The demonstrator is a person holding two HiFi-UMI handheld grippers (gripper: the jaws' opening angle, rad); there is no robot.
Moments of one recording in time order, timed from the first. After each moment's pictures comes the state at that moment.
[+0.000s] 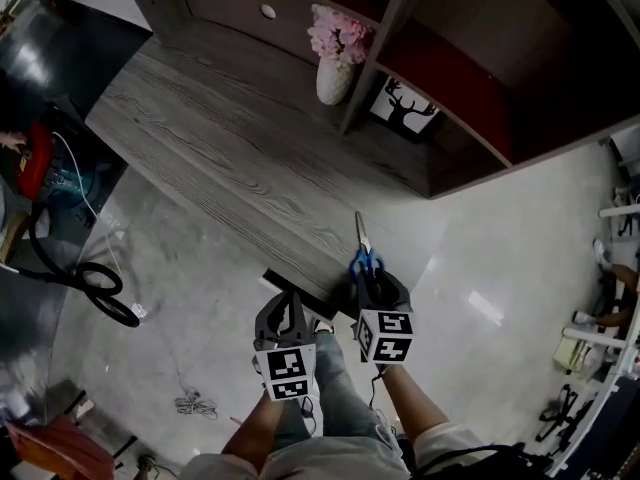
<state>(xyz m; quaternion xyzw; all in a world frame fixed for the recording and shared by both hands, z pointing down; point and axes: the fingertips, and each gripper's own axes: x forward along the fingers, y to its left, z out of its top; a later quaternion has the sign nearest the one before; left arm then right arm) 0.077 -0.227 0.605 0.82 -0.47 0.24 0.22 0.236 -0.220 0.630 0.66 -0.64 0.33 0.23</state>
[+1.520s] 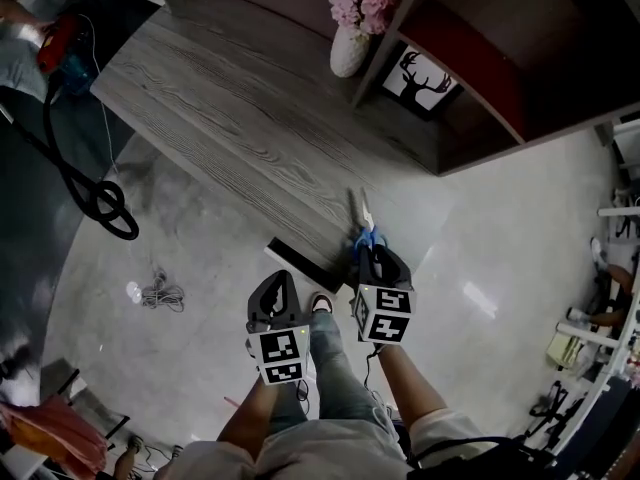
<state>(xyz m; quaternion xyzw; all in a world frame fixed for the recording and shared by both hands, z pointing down) 0.046 -0.211 0.608 0.81 -0.49 0.24 0.23 0.223 -0.216 0.624 0.67 -0.63 0.31 0.25</state>
